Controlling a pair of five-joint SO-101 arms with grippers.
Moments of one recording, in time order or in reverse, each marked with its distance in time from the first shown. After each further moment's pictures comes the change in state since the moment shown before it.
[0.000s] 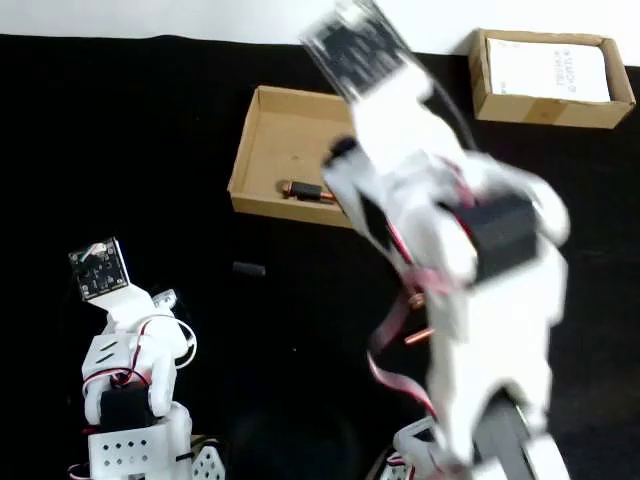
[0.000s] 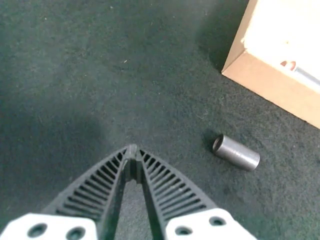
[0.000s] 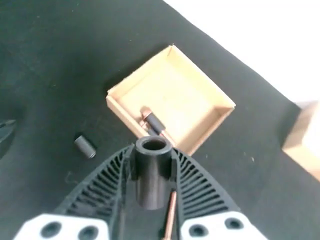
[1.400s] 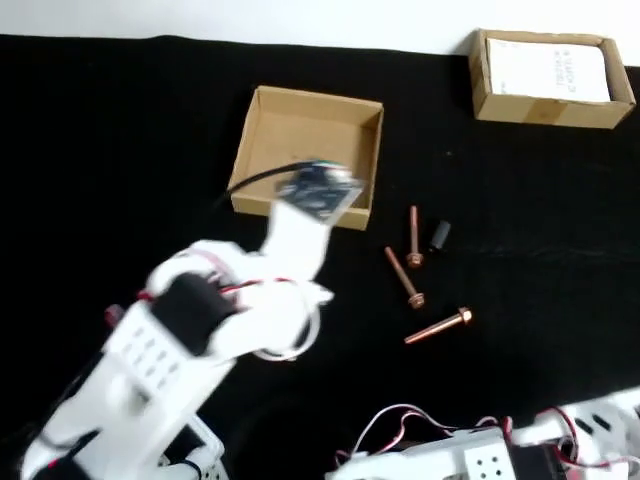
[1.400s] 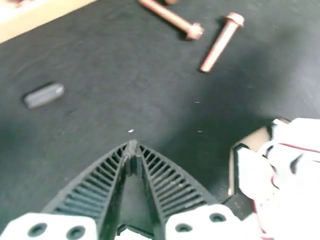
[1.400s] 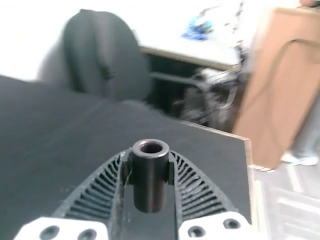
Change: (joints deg) left arm 52.2 66.7 -81.0 36.9 -4.3; right arm 103.4 -88.3 130.0 -78.8 -6.9
